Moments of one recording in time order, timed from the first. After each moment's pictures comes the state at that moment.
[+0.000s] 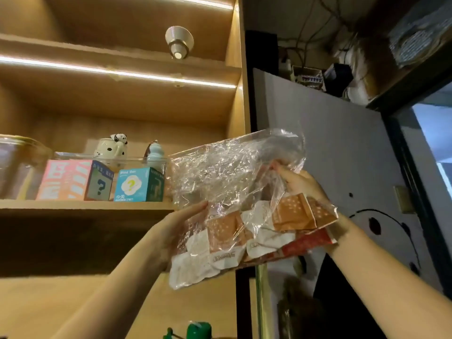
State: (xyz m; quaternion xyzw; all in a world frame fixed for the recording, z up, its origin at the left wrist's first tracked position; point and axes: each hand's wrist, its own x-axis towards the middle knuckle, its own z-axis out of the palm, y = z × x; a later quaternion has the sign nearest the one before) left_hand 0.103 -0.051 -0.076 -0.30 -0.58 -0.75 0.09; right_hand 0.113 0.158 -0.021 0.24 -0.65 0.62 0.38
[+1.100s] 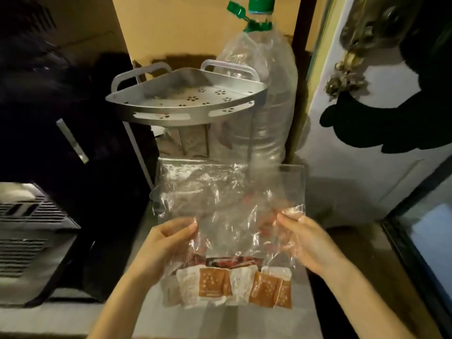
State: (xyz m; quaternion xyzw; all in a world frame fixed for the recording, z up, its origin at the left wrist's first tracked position) left_hand 0.294 -0.147 -0.537 0.09 -0.65 -0.75 -0.08; right_hand 0.241 0.114 -0.550 -0.13 -0.57 0.78 -0.20
